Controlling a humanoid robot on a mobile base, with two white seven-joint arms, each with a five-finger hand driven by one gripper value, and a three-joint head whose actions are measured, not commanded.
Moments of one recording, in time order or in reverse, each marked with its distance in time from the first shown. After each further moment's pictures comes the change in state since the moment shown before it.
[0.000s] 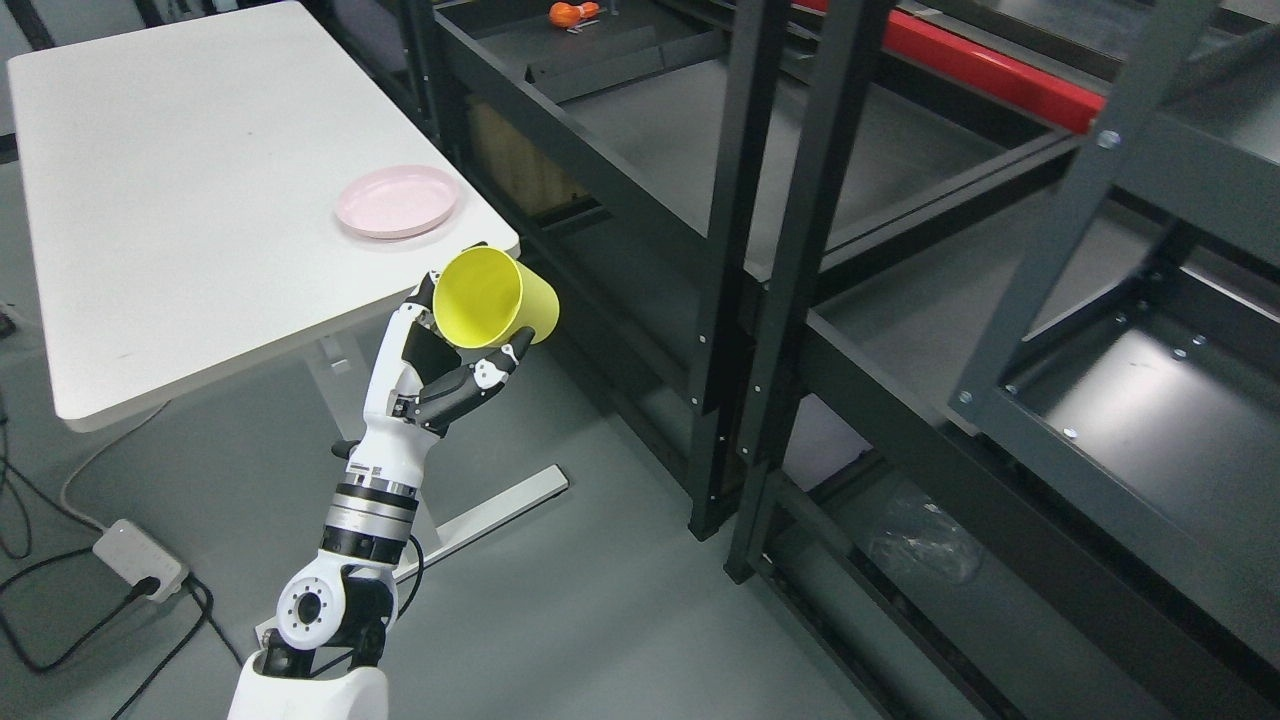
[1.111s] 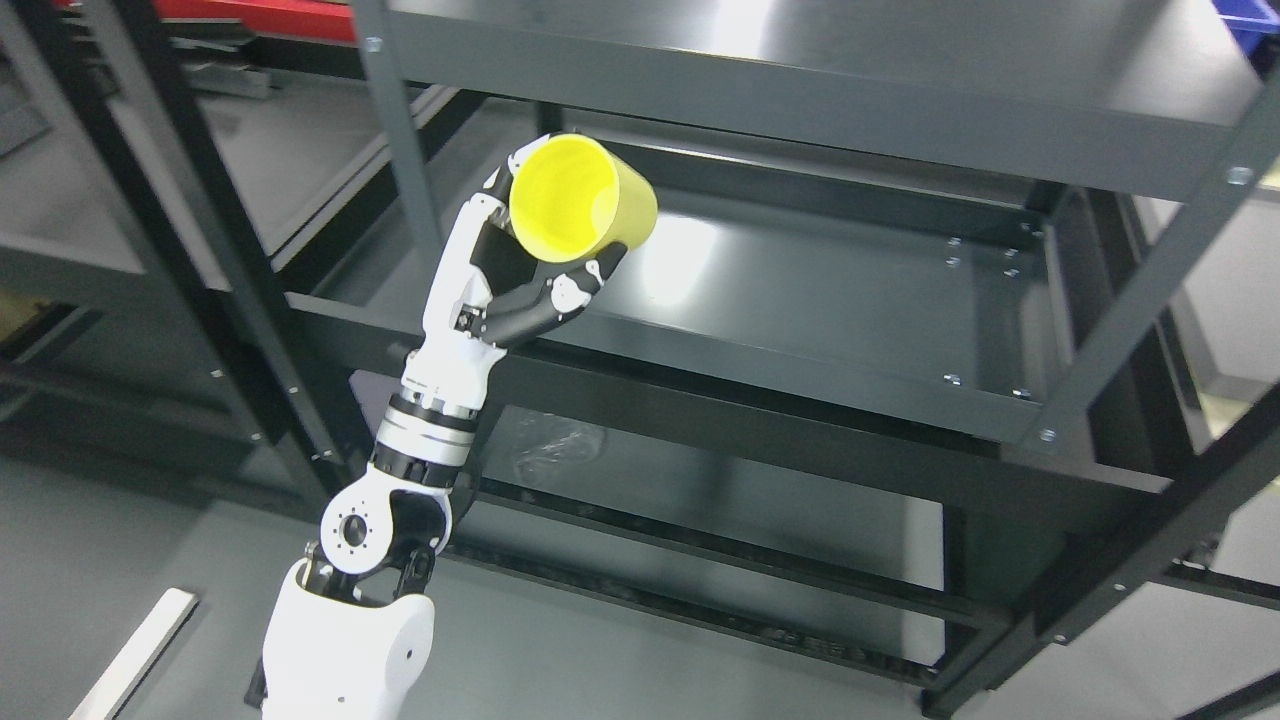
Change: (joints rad) left arm -0.191 0.000 -0.135 -0.079 0.003 0.021 0.015; right arm 0.000 0.000 0.000 0.000 0.000 0.000 0.000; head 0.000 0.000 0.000
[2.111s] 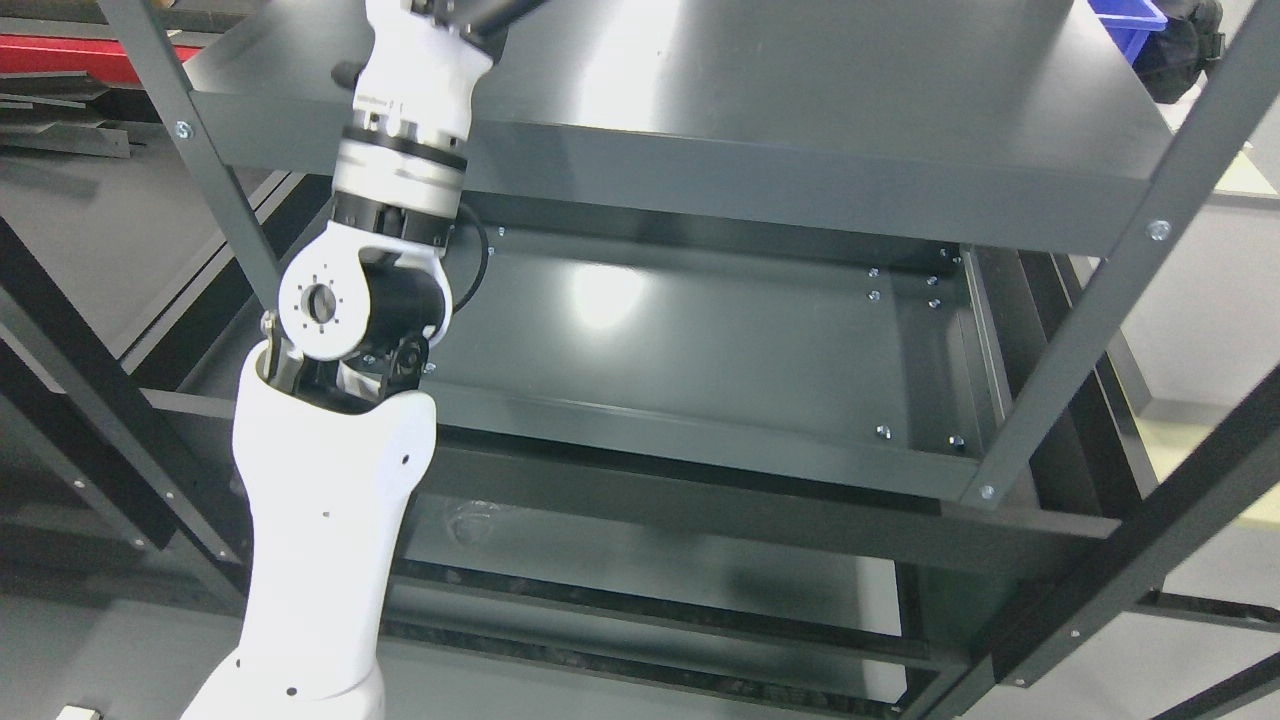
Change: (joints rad) left arm -0.439 0.000 -0.038 -0.036 0.039 0.315 0.275; right arm 0.000 0.000 0.000 0.000 0.000 0.000 0.000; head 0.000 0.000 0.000
